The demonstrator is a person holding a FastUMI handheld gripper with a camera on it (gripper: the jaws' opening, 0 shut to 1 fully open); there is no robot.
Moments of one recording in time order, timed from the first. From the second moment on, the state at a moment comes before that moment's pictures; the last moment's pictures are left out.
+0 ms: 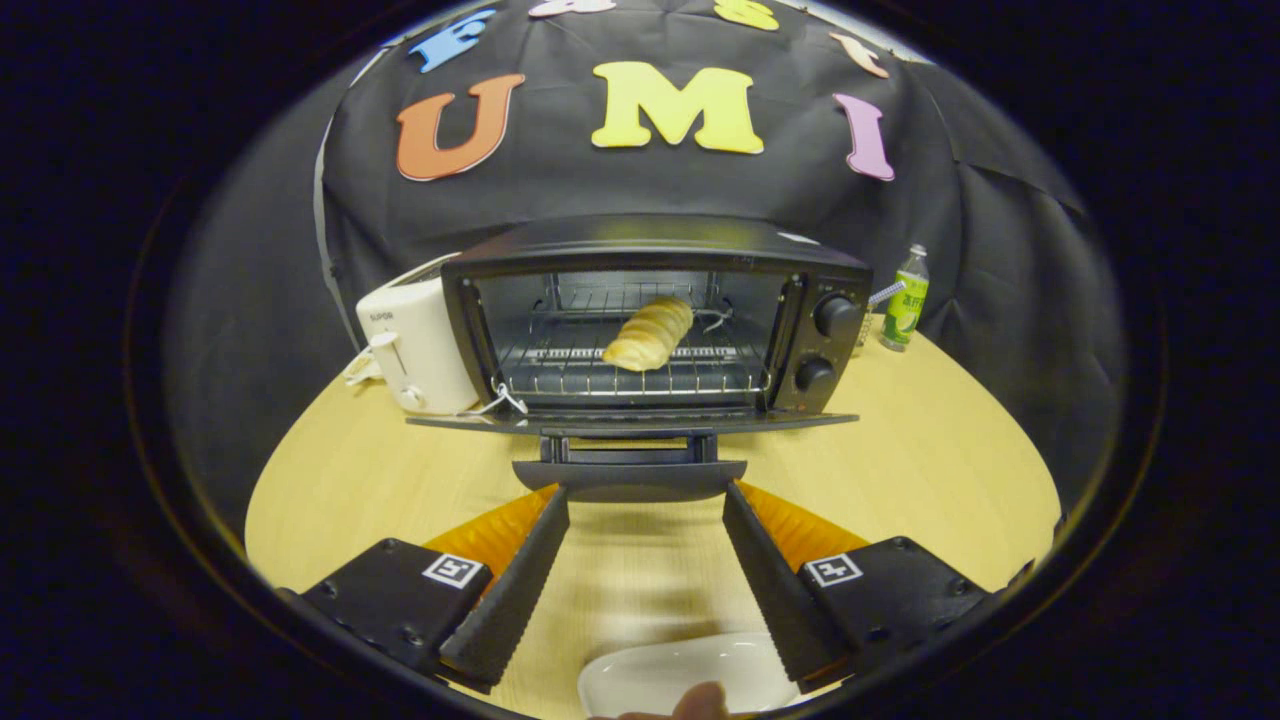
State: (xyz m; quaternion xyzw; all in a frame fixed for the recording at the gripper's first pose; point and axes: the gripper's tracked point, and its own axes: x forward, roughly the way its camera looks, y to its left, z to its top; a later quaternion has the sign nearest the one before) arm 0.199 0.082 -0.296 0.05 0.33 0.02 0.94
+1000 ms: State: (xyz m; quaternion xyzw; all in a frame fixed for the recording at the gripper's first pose) arm 0.182 0.067 -0.118 0.05 0.16 0.01 0.99
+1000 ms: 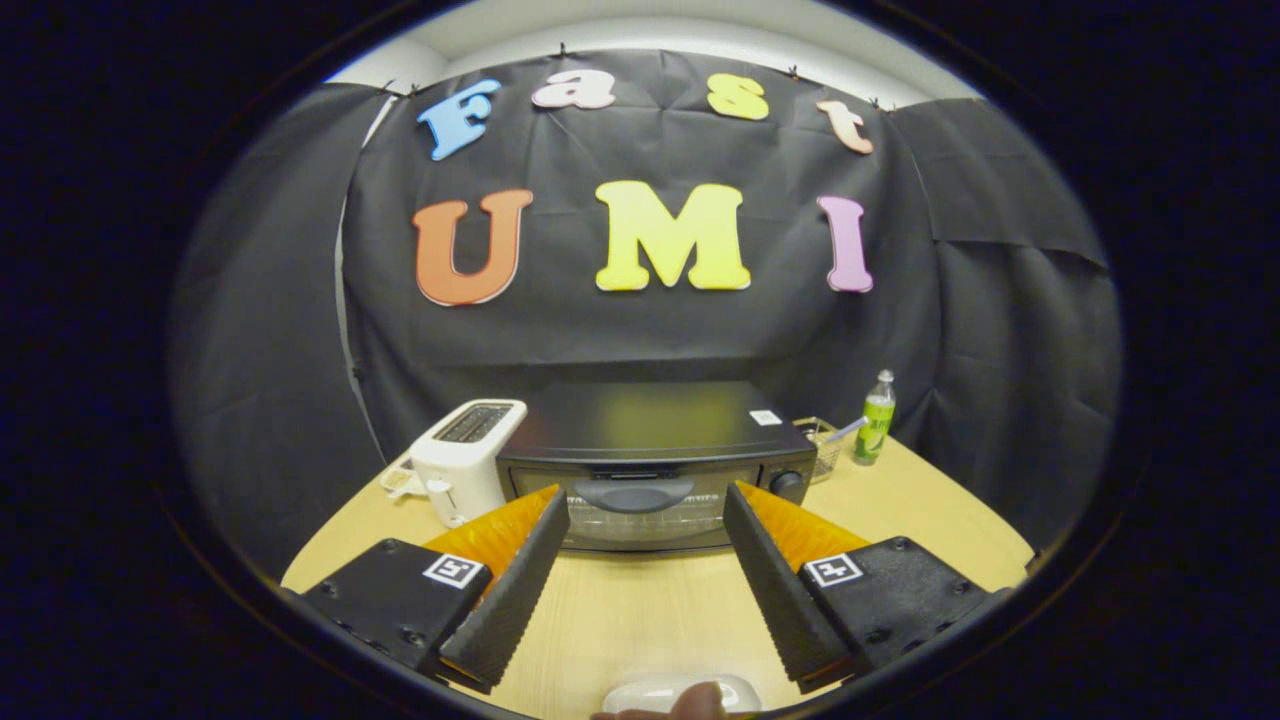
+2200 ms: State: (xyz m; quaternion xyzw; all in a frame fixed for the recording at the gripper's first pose) arm -0.043 0.096 -0.047 0.02 0.05 -0.02 1.00
